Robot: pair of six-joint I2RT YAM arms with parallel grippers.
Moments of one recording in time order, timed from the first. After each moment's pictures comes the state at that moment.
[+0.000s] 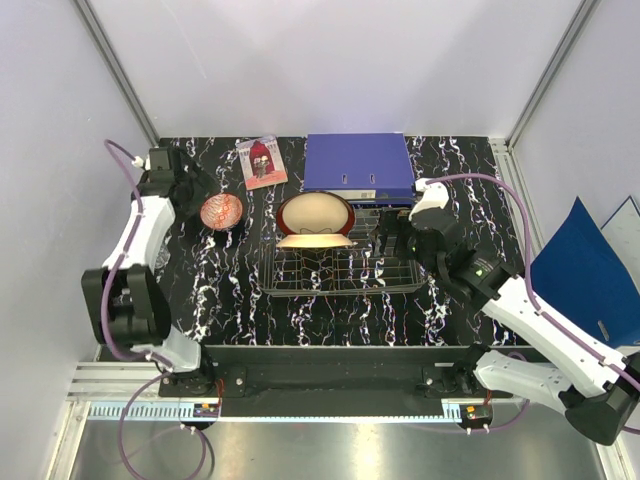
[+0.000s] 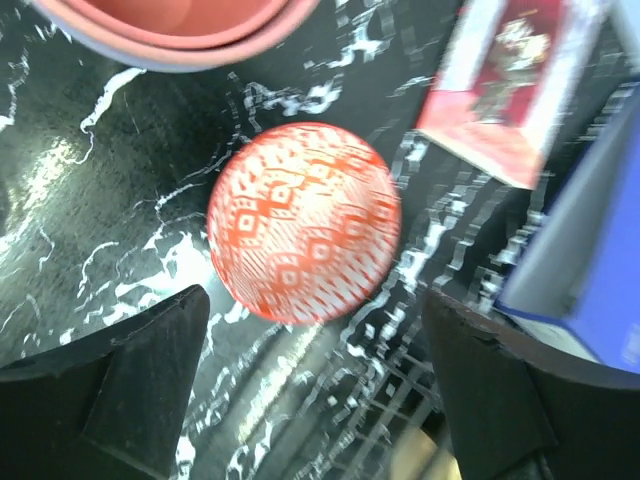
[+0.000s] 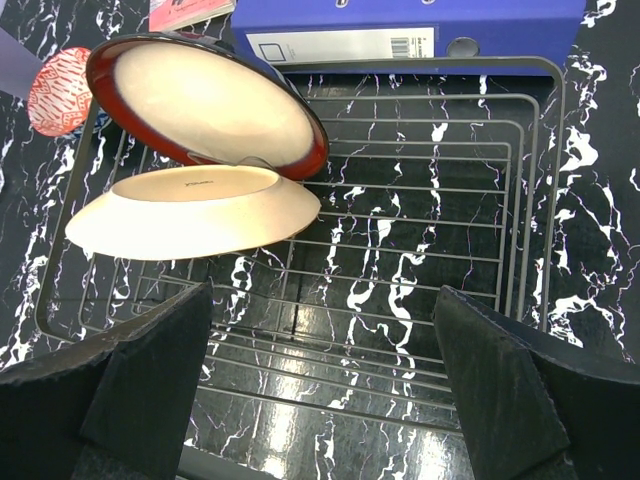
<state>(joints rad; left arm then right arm) 0.09 1.58 1.27 -0.51 -0.03 -0.71 0.75 0.99 0.99 -0.49 0.36 0.51</state>
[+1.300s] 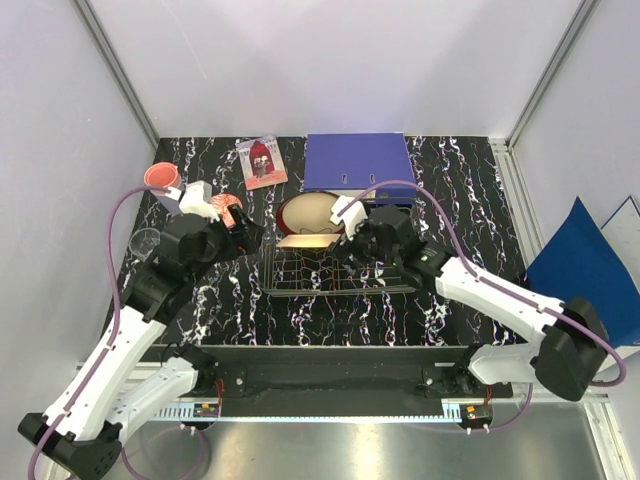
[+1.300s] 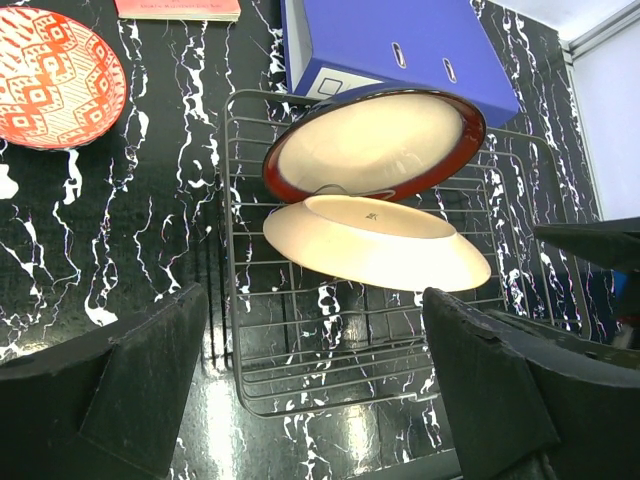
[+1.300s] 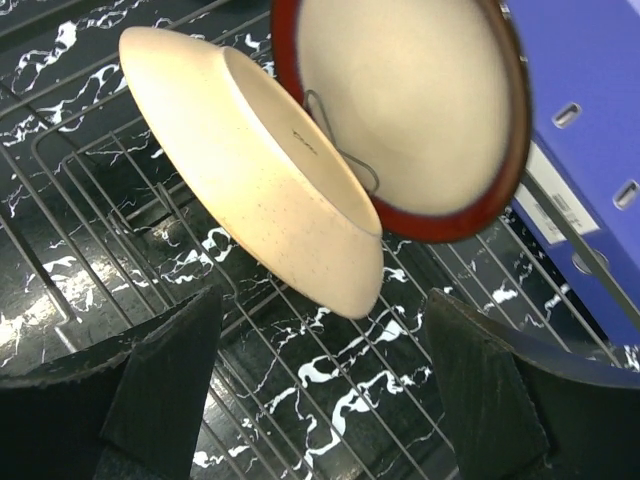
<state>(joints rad) -0.47 0.78 0.93 -0.57 -0.14 -0.58 0.80 1.26 0.93 -0.15 -0.01 -0.23</state>
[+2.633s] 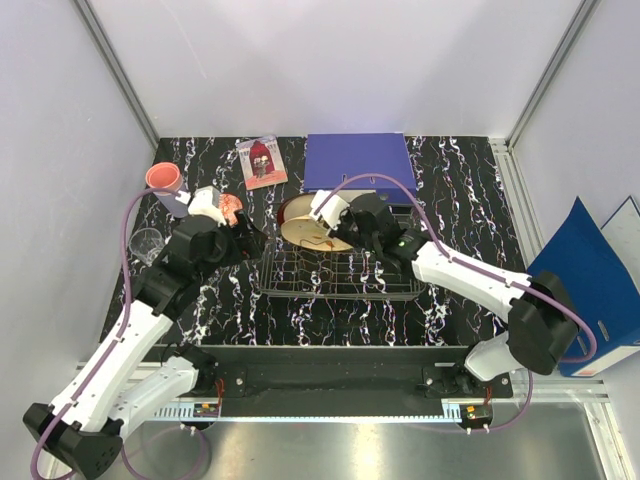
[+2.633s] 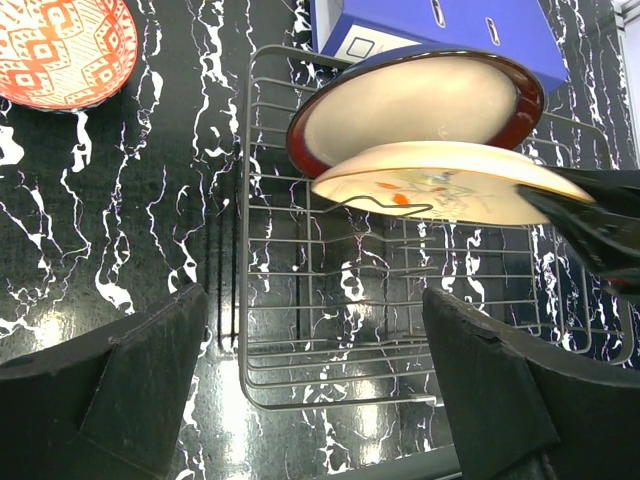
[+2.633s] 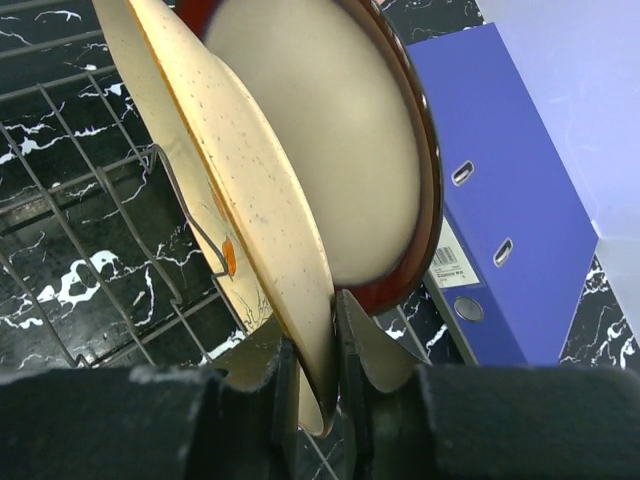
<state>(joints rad) -0.47 0.80 0.87 -0.58 -0.15 -0.58 0.80 1.47 1.05 -0.05 0.11 -0.49</state>
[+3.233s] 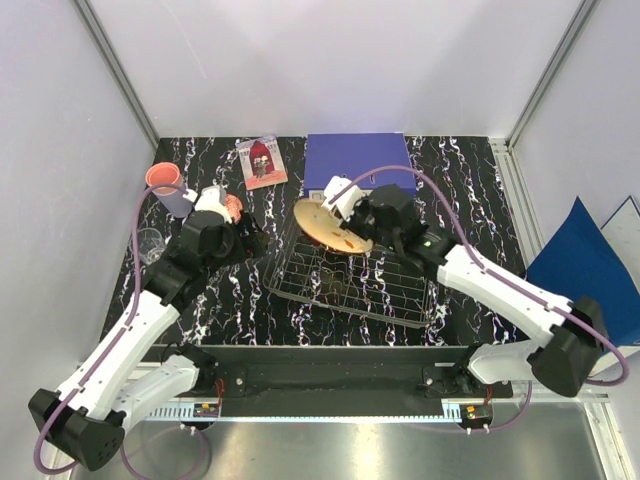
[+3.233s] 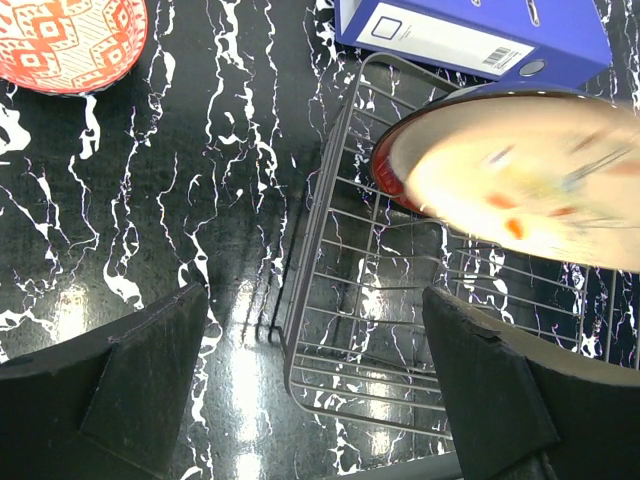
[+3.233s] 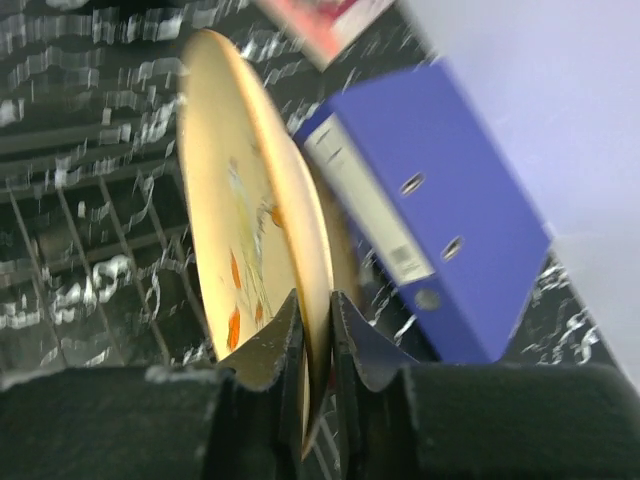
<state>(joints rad) -0.47 0.86 0.87 -0.57 -0.16 -0.58 0.80 1.32 1.11 -0.21 0.11 -0.47</state>
